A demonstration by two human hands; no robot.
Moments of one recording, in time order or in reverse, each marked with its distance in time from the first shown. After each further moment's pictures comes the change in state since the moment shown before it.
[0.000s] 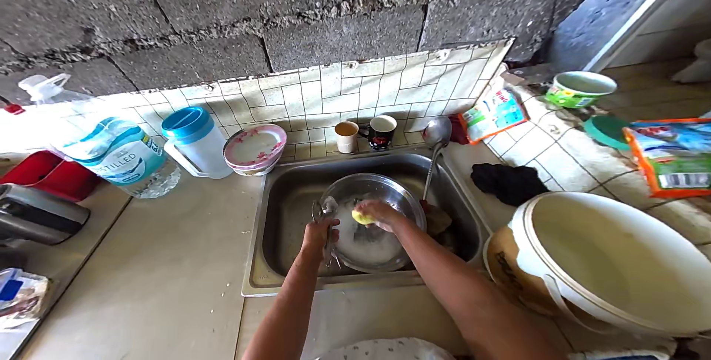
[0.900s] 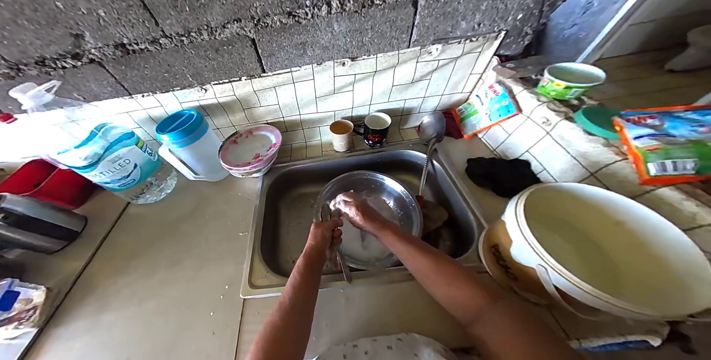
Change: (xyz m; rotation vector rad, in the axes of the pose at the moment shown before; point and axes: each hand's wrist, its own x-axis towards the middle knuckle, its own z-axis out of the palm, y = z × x) left_hand -0.009 -0.001 0.012 -0.036 -0.146 -0.025; right_hand -0.021 -0.022 0.034 -0.705 0.206 -0.877
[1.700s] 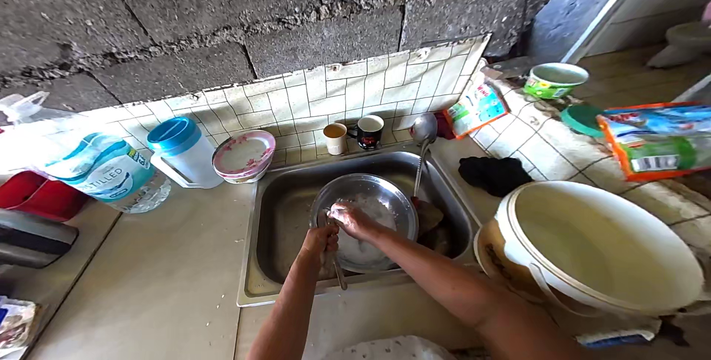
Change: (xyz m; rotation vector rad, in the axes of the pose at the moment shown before) left_hand 0.004 0.002 -0.003 -0.037 -0.060 -0.089; right_hand -0.004 -0.001 0.002 0.013 -0.114 0.020
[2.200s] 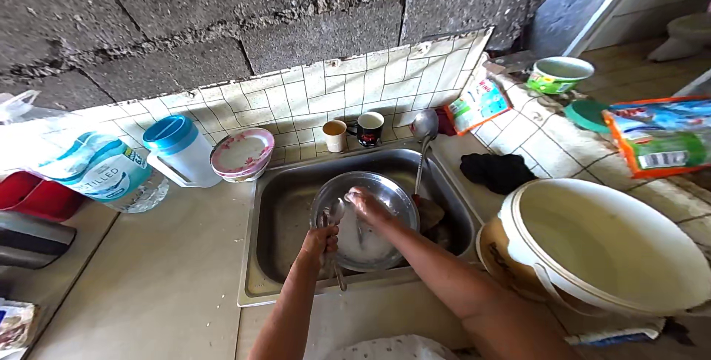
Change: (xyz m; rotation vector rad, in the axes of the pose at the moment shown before) left_hand 0.003 -0.004 -0.007 -0.015 0.010 -0.007; right_hand 0.007 0.025 -0.023 -0.104 -0.116 0.386
